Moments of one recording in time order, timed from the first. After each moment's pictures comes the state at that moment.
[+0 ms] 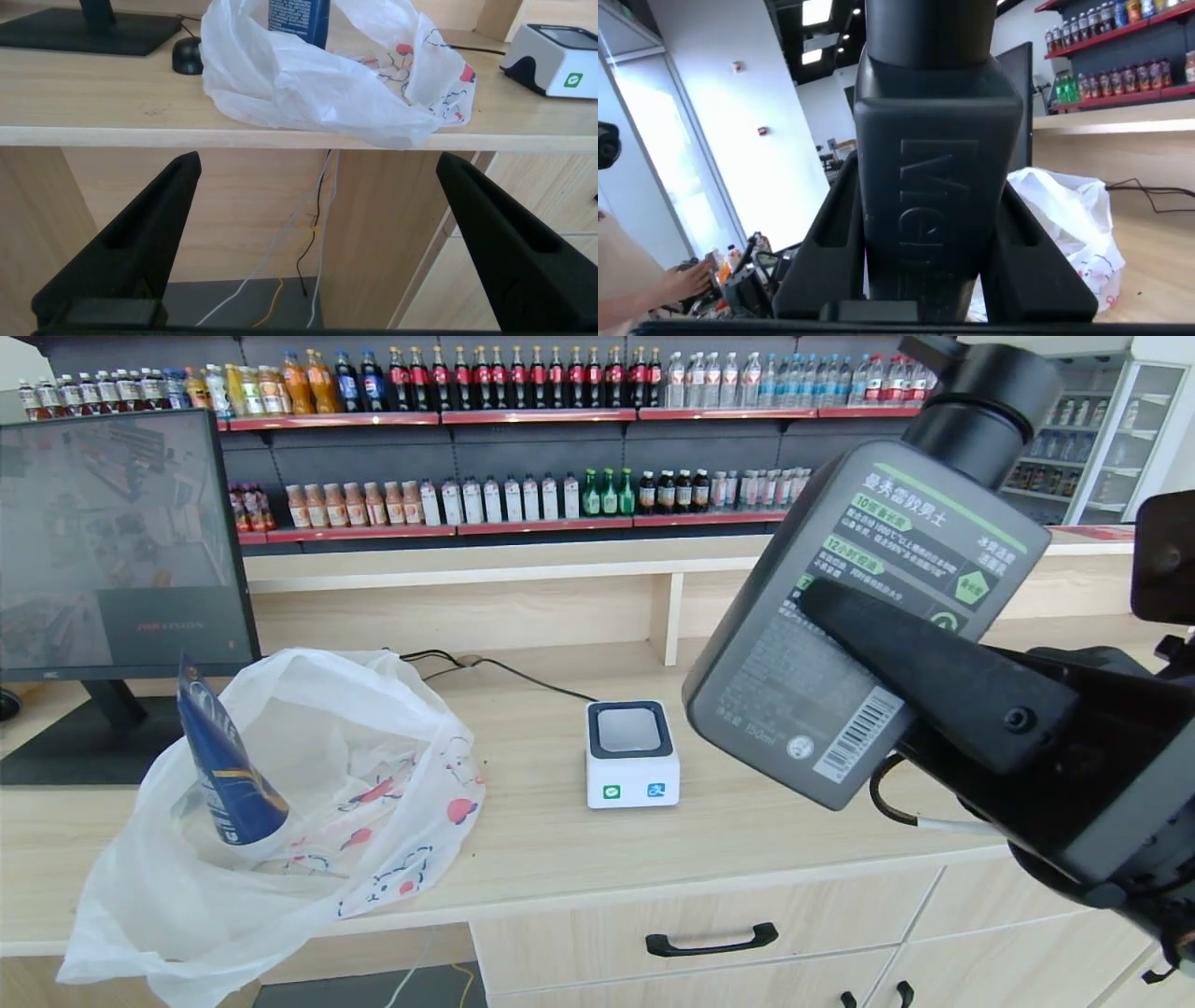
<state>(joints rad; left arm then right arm) 0.00 0.00 0.00 -0.01 0.00 0.00 0.79 1.52 -0.51 -1.57 0.39 0.56</state>
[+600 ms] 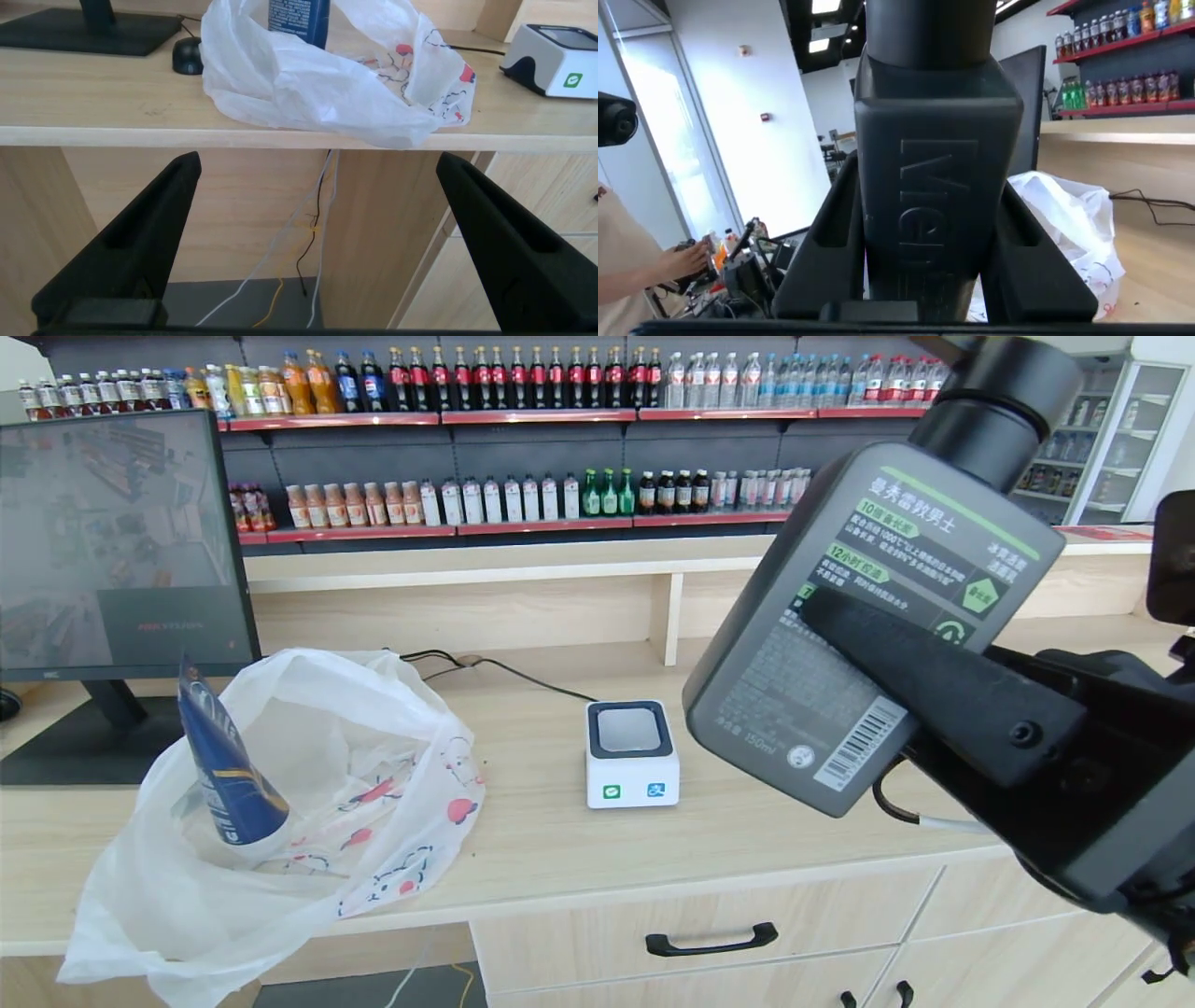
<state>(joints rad) 0.00 0.00 0.00 -0.01 0.00 0.00 0.79 1.52 -0.51 -1.57 0.40 0.50</state>
